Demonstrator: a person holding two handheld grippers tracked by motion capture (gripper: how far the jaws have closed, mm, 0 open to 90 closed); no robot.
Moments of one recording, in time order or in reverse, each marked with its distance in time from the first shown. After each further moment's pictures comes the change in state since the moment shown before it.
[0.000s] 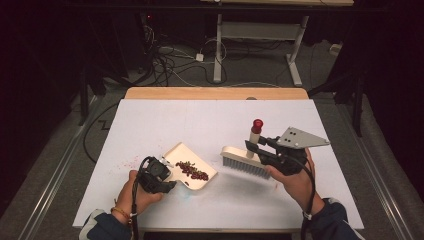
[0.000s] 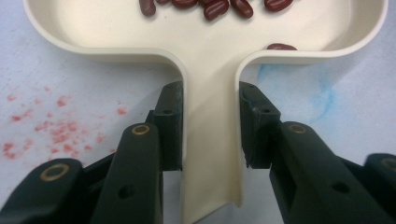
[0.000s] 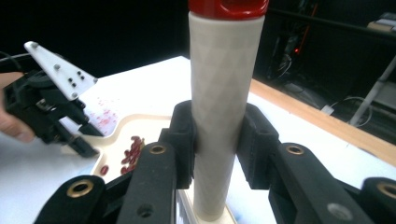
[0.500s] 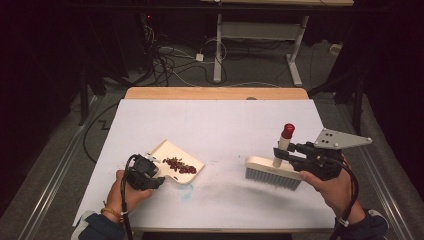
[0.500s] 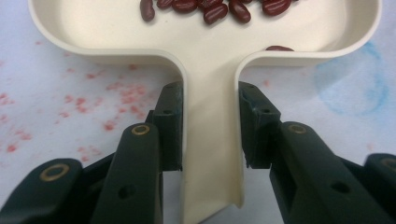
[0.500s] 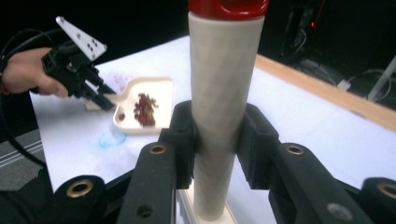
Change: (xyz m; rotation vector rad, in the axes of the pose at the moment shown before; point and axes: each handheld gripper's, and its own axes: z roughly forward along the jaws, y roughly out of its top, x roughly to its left) left arm 0.026 -0.016 -0.010 -0.026 0.048 -0.108; right arm -0.032 -0.008 -0.061 0.090 0.066 0.057
